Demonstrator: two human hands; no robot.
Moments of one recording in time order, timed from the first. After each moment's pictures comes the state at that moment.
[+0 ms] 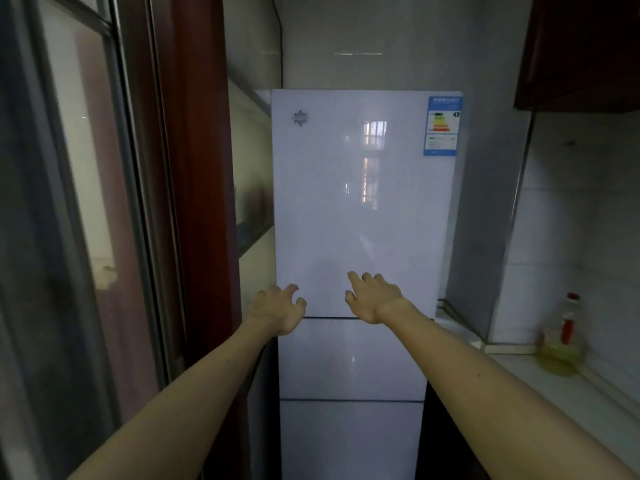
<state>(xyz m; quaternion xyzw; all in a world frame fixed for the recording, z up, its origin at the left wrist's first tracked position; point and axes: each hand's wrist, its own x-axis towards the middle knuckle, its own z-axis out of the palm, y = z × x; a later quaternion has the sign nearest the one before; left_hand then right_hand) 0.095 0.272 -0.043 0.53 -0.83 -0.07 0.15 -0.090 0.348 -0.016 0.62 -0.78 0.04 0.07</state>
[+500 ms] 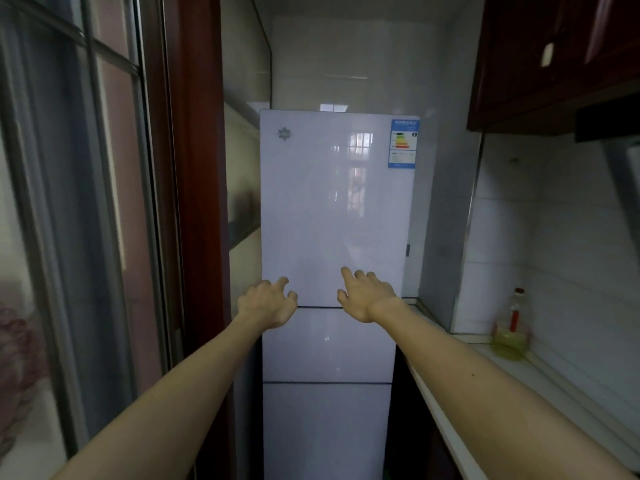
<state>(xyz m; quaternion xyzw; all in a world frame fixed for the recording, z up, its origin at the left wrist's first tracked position) 0.108 0.407 -0.023 0.54 -0.82 -0.03 0.18 -0.069 0.491 0.002 0.62 -0.78 0.04 0.09</state>
